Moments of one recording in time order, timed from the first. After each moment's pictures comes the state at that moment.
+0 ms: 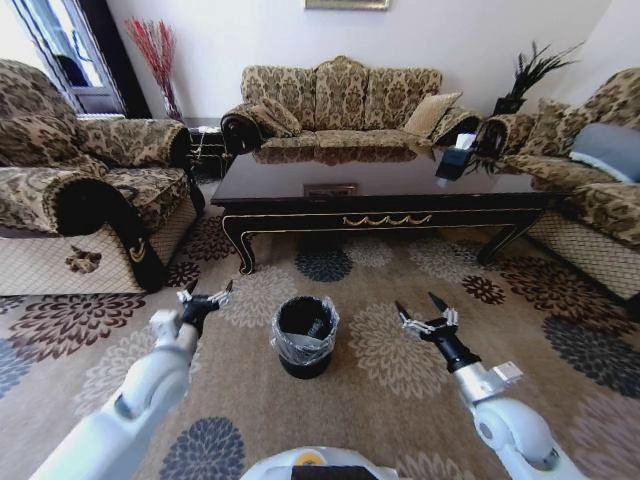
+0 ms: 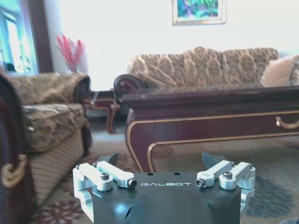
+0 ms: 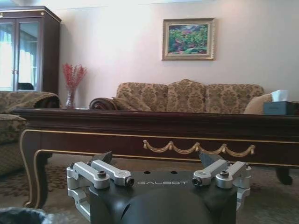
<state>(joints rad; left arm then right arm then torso) 1.55 -0.96 -0.60 -2.22 -0.52 0.13 -0.31 -1.68 1.09 0.78 2.04 0.52 0.22 -0.17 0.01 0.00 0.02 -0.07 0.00</state>
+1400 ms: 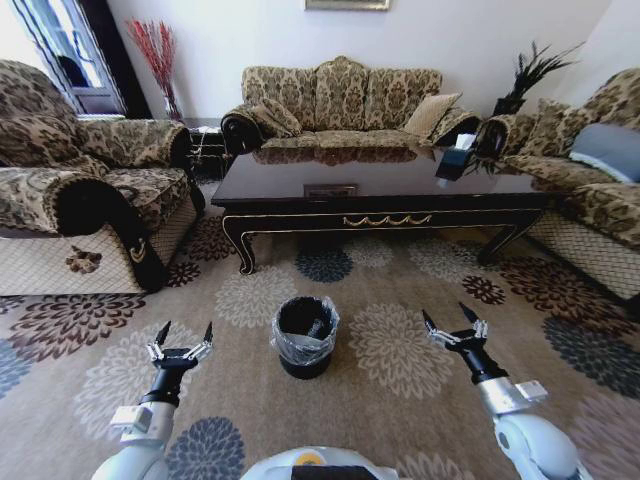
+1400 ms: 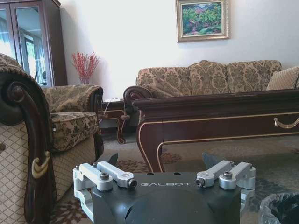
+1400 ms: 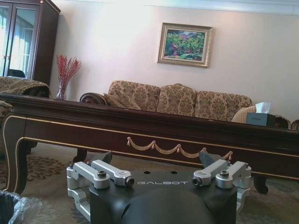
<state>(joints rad) 1.88 -1.16 -0.69 -2.24 -0.33 -0.17 -0.18 -1.71 1.11 0.87 1.99 0.47 0.28 -0.22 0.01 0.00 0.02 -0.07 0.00</state>
